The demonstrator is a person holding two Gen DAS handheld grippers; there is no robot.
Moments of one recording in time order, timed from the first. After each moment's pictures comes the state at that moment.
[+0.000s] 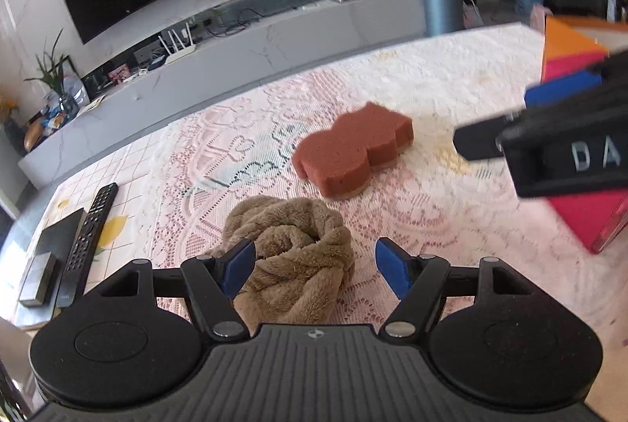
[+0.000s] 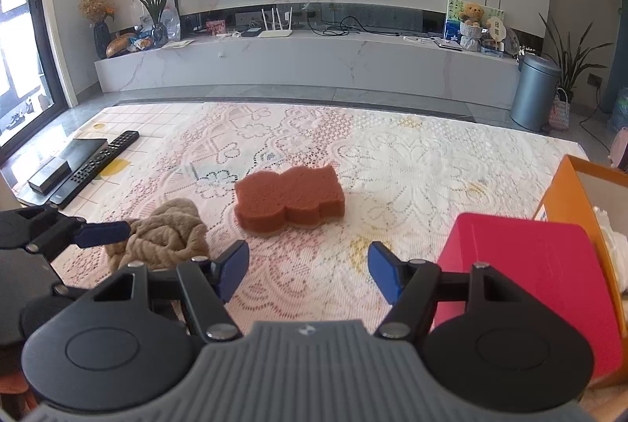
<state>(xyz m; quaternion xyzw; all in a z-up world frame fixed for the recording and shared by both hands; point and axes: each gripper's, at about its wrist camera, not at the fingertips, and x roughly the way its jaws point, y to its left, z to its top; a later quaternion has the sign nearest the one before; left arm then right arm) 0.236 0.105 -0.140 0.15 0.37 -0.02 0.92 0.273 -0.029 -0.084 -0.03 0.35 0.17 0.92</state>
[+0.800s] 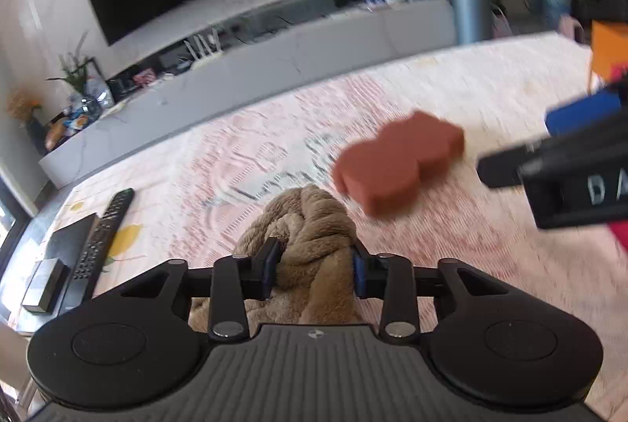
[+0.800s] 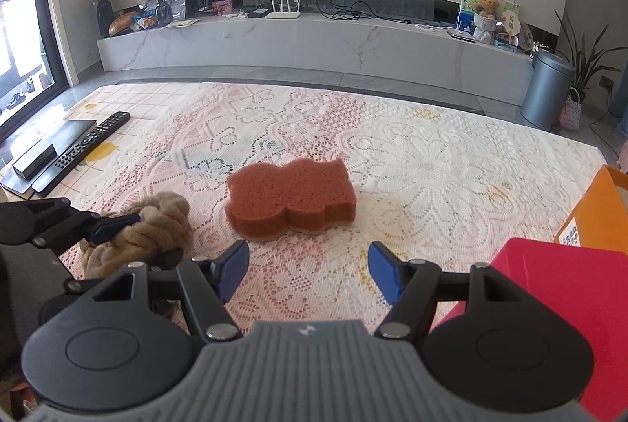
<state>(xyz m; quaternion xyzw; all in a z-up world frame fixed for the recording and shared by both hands) 0.255 0.125 -0.143 0.13 0.33 0.03 0.94 0.301 -0.009 -0.104 -0.05 0.36 0.18 0.91</state>
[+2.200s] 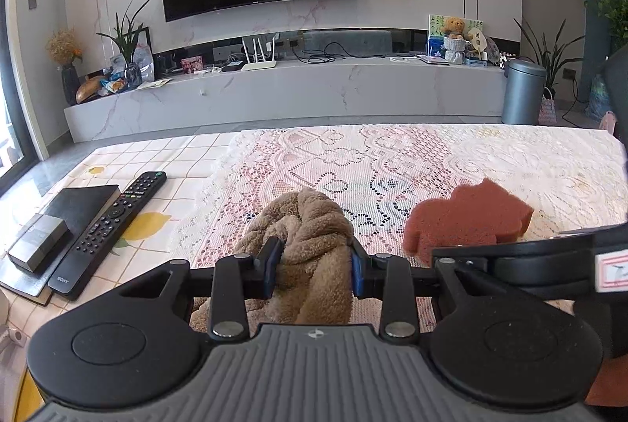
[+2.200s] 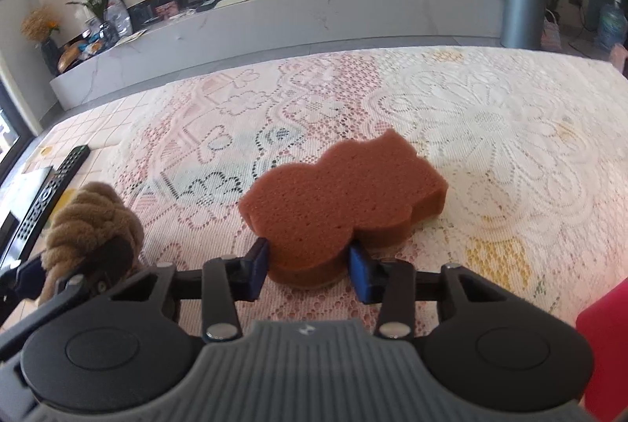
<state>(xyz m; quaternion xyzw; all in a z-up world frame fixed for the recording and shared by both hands) 0.268 0.174 -0.142 0.02 0.28 0.08 0.96 0.360 0.060 -0.158 0.04 0.41 0.12 0.90</state>
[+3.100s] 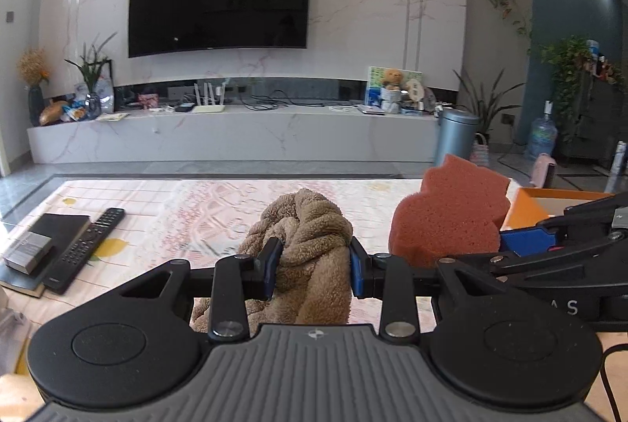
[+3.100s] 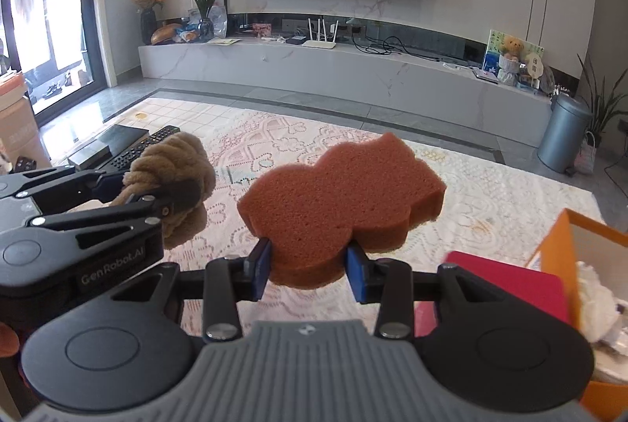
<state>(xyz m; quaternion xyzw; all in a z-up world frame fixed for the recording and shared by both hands) 0.174 0.097 -0.059 -0.02 0.22 -0.01 0.97 0.230 -0.065 -0.035 -0.08 0.32 0.23 0.92</state>
